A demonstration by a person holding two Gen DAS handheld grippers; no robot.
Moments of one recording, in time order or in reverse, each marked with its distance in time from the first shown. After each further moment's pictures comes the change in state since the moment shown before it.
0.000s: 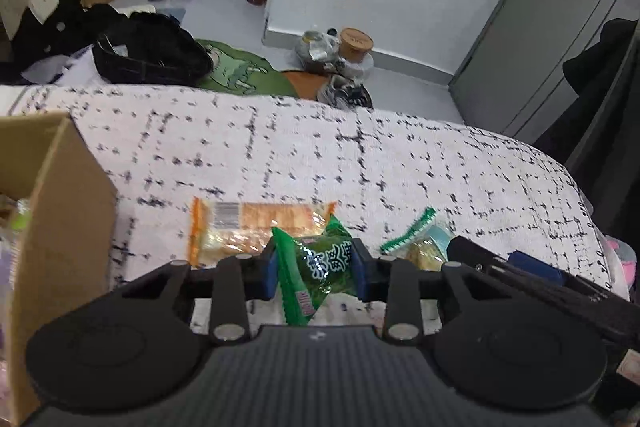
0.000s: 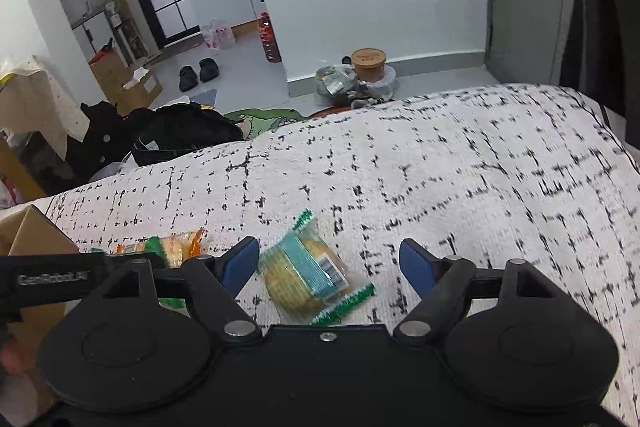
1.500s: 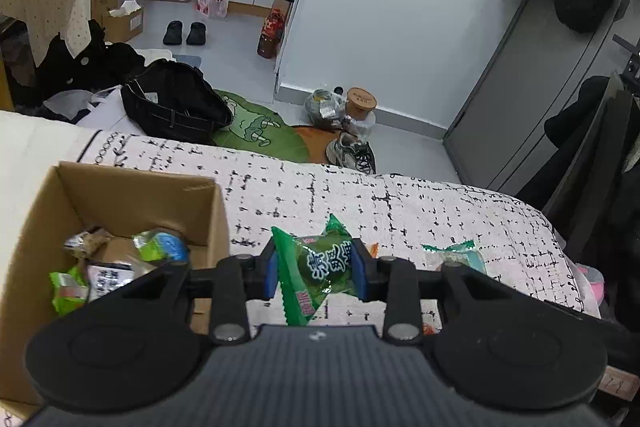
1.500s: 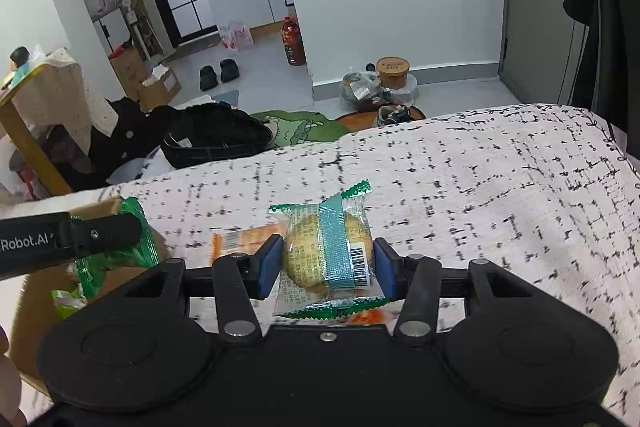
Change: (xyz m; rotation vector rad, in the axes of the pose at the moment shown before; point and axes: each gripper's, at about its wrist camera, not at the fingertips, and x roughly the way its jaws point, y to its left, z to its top) left arm -0.100 0.064 0.004 -0.024 -0.153 -0.039; right arm -0.059 0.085 -0.005 -0.010 -0.006 0.004
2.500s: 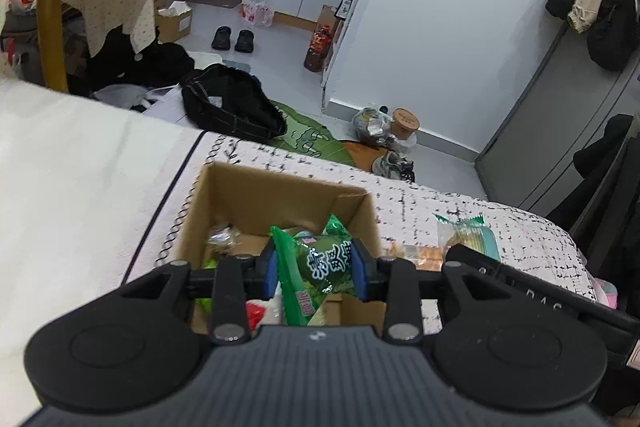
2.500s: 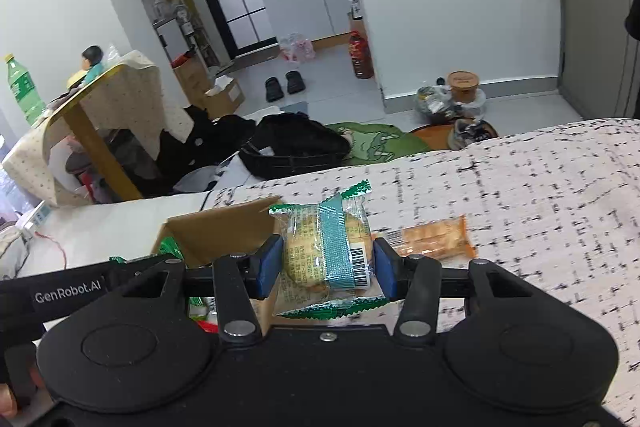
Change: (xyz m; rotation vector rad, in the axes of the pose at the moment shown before) left arm -0.063 0.106 -0.004 -0.086 -0.028 0.065; right arm -0.019 0.104 -0.011 -0.026 -0.041 0.159
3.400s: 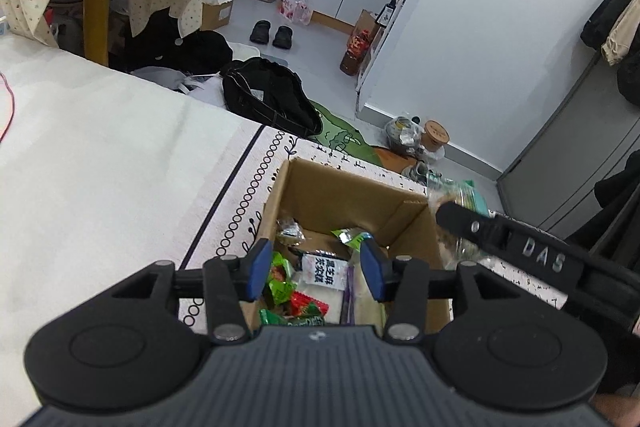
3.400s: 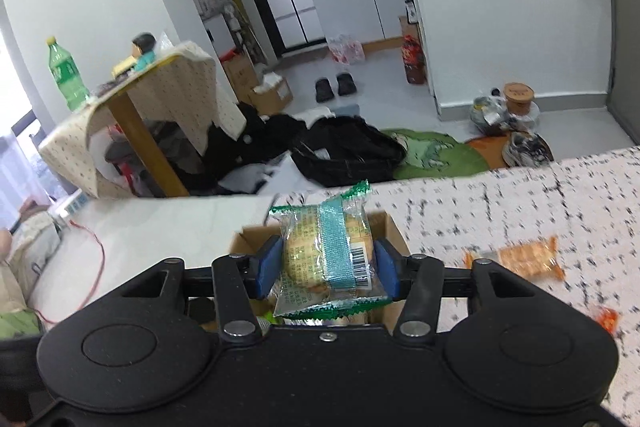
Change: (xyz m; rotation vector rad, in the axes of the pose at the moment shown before) left arm -0.017 0.048 0.002 -0.102 -0.008 0.049; right arm 0.023 0.062 0.011 -0.054 -0.021 0.113
